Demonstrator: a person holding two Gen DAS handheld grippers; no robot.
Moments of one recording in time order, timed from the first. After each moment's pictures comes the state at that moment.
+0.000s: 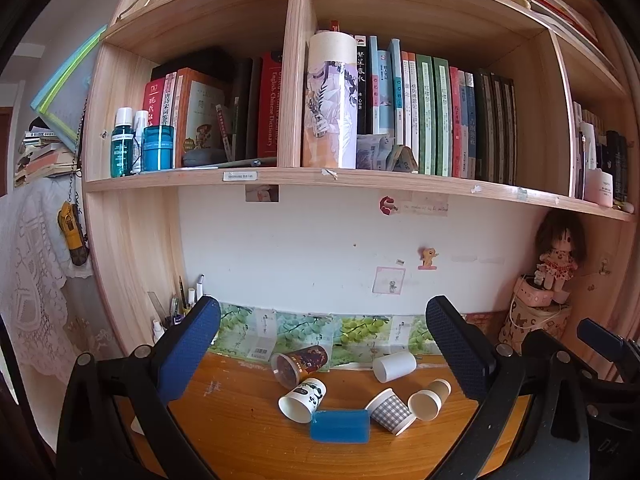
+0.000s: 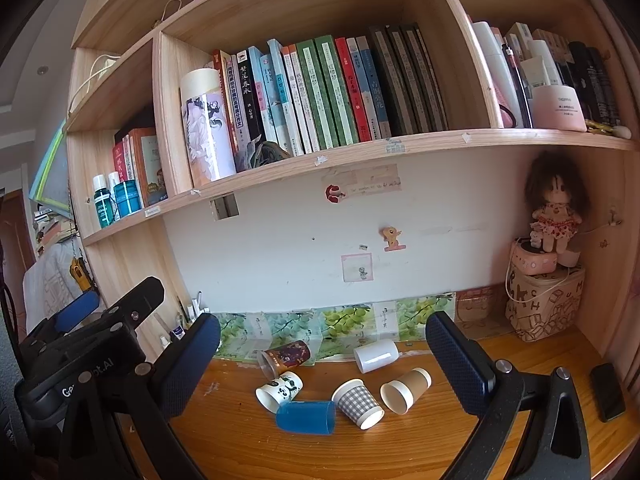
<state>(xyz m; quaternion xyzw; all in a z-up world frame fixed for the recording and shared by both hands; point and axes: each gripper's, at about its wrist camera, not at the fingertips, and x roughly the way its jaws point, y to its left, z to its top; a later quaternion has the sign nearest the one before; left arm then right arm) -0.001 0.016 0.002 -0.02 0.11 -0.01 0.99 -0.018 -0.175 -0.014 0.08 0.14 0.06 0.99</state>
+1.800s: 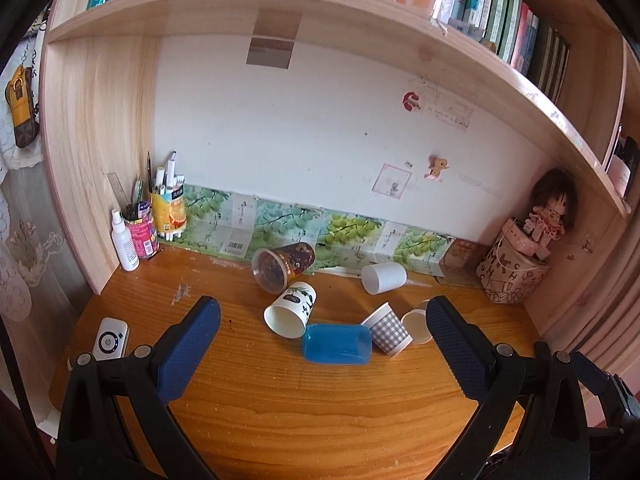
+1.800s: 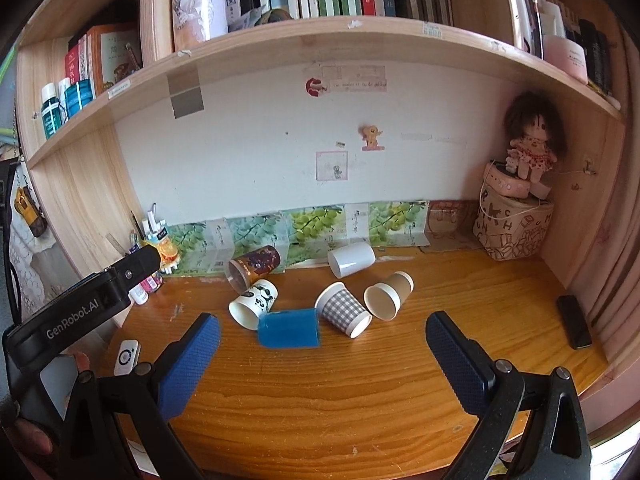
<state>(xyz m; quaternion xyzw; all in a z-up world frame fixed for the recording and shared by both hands) 0.066 0.088 -0.073 -0.10 0.32 -0.08 0.94 0.001 -0.096 -0.064 0.04 0.31 -0.04 0.95</state>
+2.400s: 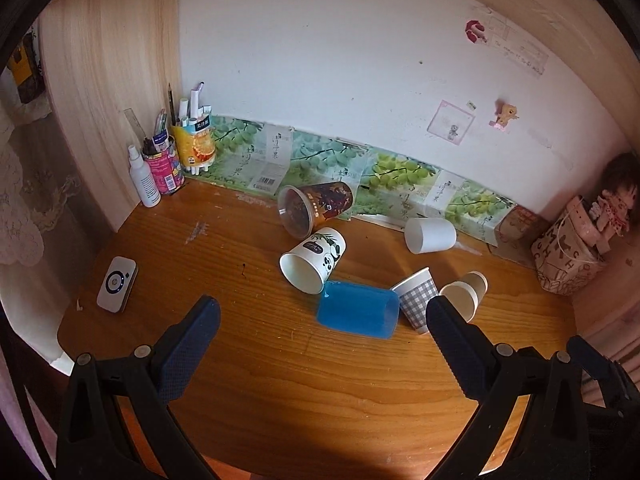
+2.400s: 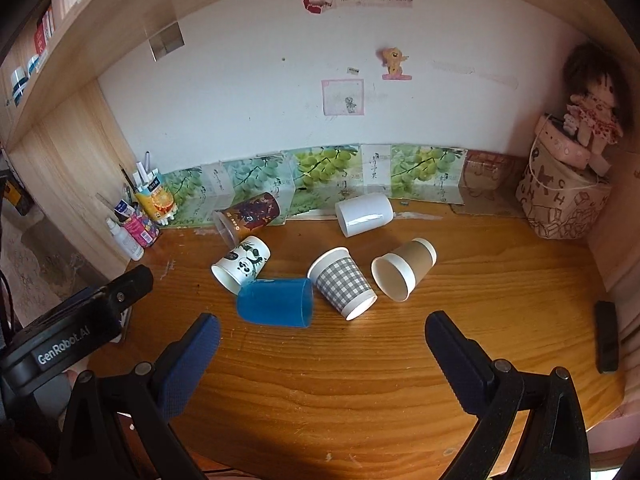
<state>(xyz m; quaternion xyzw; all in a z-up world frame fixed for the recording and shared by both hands) 0.114 0.039 -0.109 -0.10 0.43 0.03 0.90 0.100 -0.153 -0.107 0.04 0.43 0.03 0.90</state>
